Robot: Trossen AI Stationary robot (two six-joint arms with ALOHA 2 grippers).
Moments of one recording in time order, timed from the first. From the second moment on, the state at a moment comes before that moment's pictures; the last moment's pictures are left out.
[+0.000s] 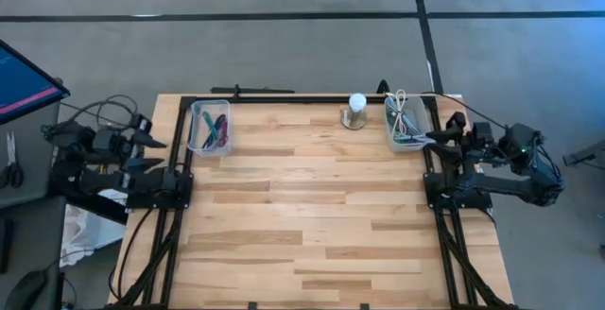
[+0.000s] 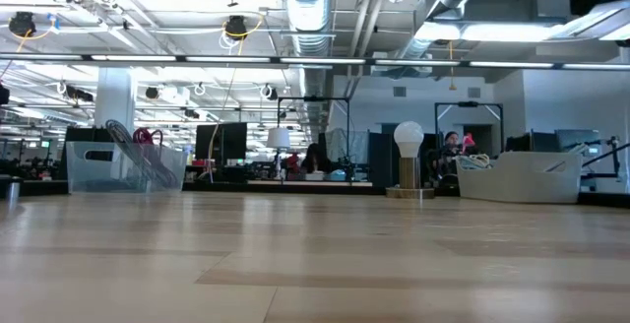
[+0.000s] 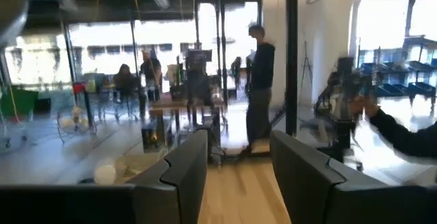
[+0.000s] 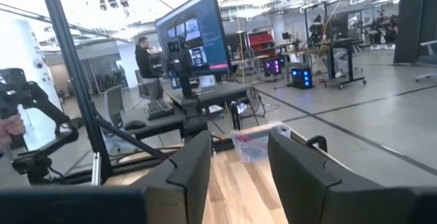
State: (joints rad) left arm -0.01 0.00 0.82 -0.63 0.09 0.07; right arm -0.16 0.01 0.60 -0.48 0.02 0.16
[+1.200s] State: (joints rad) left arm -0.02 0.00 0.75 -0.59 0.31 0.05; right arm -0.15 0.00 0.51 -0.46 0.02 0.08
